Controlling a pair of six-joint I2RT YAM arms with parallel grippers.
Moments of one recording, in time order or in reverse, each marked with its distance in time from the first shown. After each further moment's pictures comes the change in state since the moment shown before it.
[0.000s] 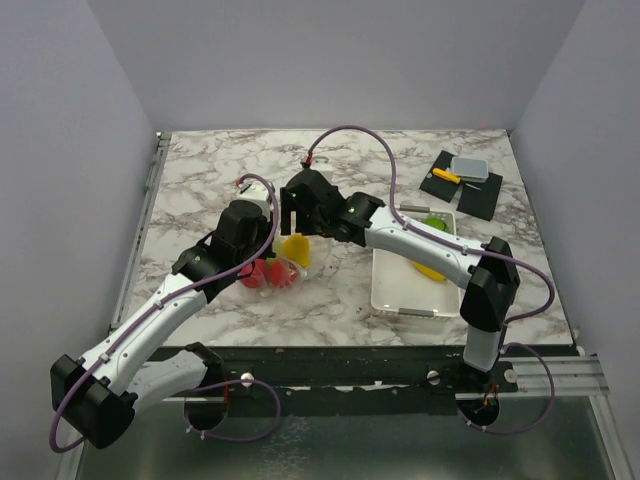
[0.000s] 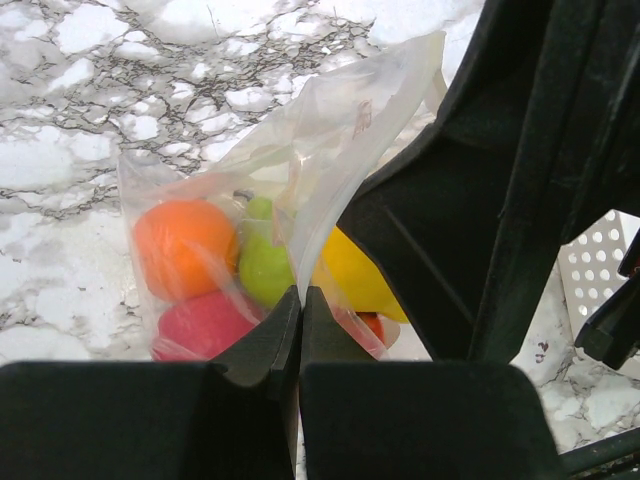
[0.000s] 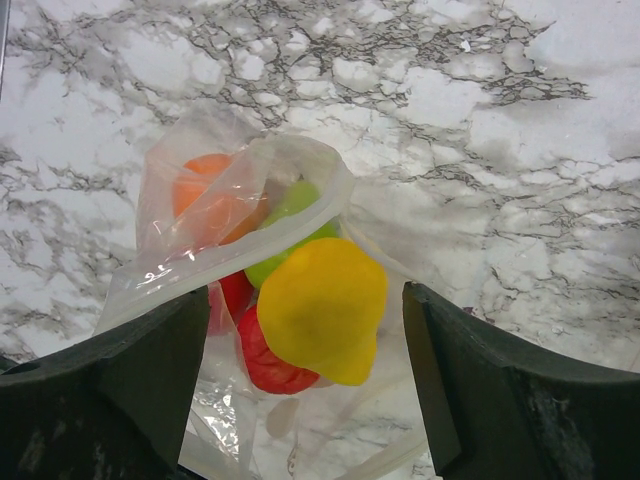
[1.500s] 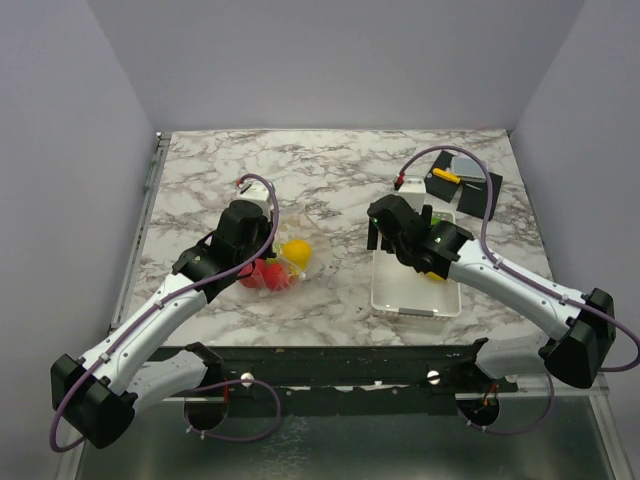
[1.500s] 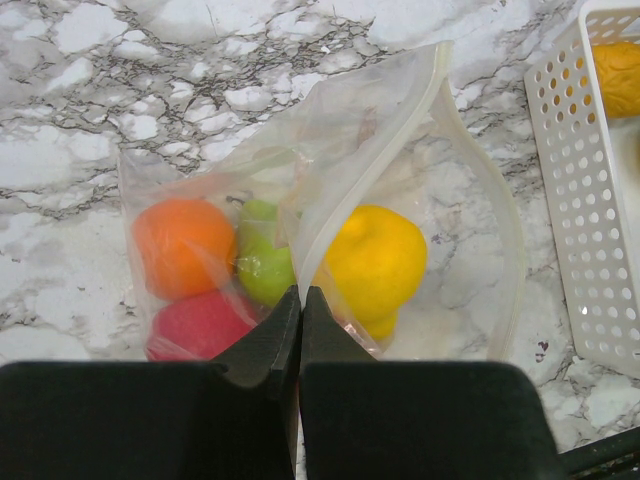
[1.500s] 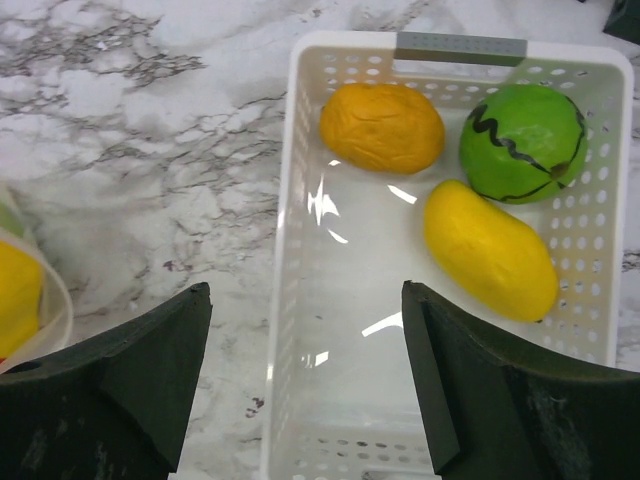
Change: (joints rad) left arm 0.000 0.000 0.000 0.000 0.000 0.000; right arm -0.115 -0.541 -0.537 -0.107 0.293 -0.026
